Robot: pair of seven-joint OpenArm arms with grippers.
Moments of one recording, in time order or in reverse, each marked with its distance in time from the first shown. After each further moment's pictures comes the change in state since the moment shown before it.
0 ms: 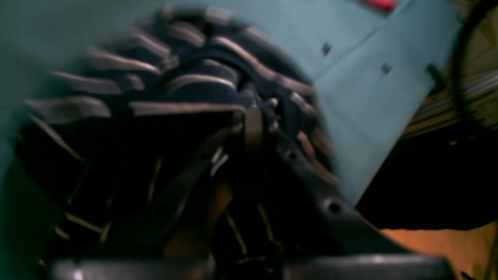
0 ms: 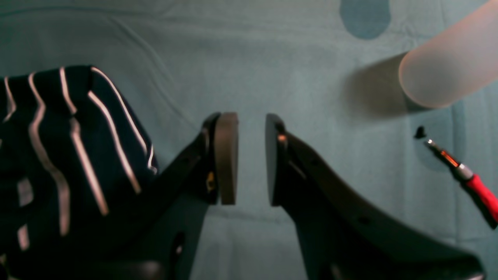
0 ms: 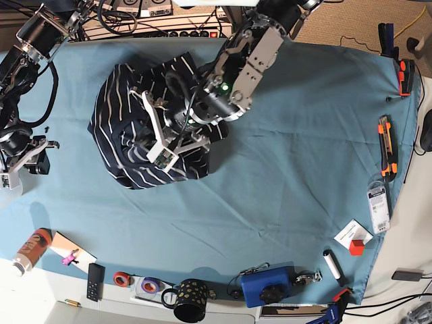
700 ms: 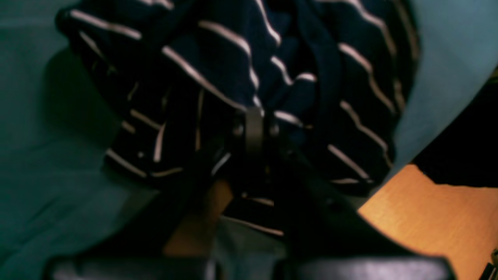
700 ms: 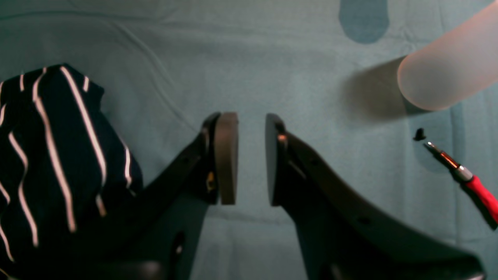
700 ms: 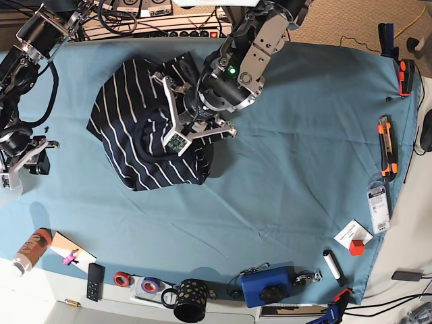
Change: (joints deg) left arm 5.3 -0.6 -0.5 5.4 14.2 -0.1 16.2; right arm 0.0 0.0 0.0 0.0 0.0 0.0 0.0
